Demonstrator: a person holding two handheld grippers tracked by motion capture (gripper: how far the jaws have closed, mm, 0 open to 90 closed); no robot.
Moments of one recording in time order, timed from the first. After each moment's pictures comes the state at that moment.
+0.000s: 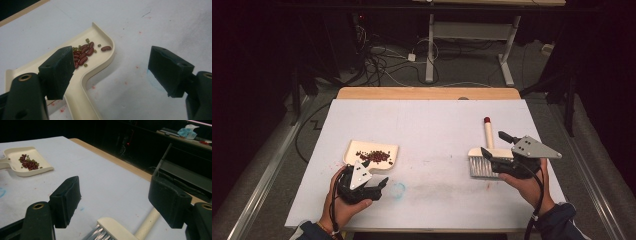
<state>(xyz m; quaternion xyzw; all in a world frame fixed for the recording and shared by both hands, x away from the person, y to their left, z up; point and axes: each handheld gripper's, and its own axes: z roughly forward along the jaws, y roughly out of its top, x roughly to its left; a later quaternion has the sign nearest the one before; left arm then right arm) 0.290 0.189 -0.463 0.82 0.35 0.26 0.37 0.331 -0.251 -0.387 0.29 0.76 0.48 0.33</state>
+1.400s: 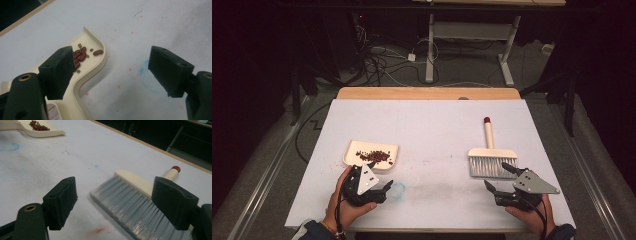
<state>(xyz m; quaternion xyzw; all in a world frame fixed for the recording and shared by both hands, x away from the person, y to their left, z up) 0.286 0.176 -0.465 0.83 0.31 0.28 0.36 0.287 -0.273 -0.458 0.29 0.78 0.45 0.31</state>
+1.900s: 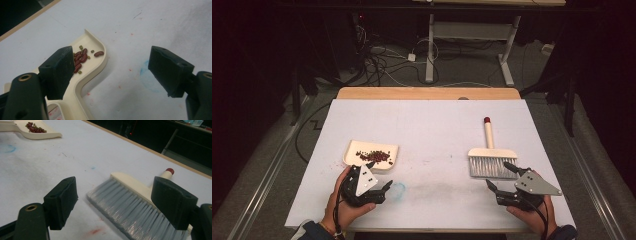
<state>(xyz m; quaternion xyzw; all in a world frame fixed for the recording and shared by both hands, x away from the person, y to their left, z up) 0.284 0.179 -0.464 0.83 0.31 0.28 0.37 0.285 -0.275 -0.454 0.29 0.78 0.45 0.33</state>
